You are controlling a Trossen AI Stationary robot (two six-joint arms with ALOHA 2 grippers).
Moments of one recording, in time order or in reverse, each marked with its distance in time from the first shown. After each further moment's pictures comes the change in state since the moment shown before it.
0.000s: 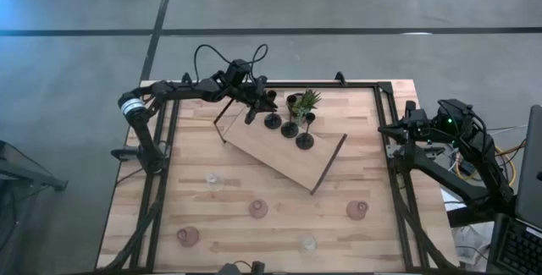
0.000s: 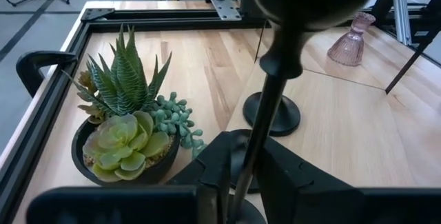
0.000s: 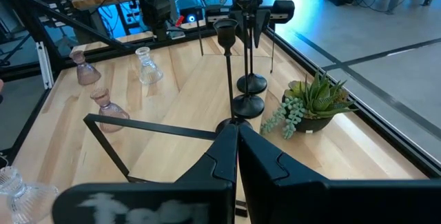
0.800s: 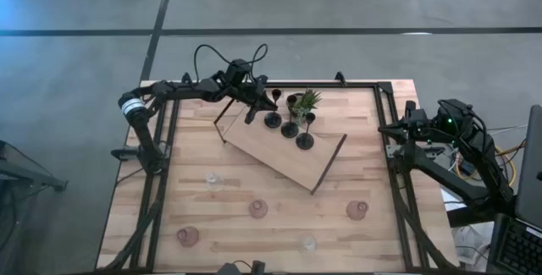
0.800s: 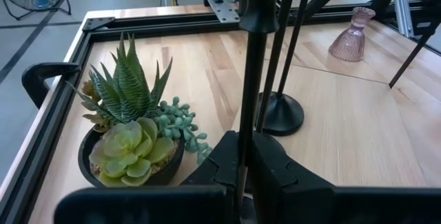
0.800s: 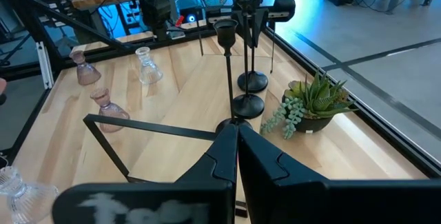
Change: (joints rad) left arm 0.001 0.000 0.000 0.017 0.006 0.048; right arm 0.000 0.000 0.000 0.000 0.000 0.000
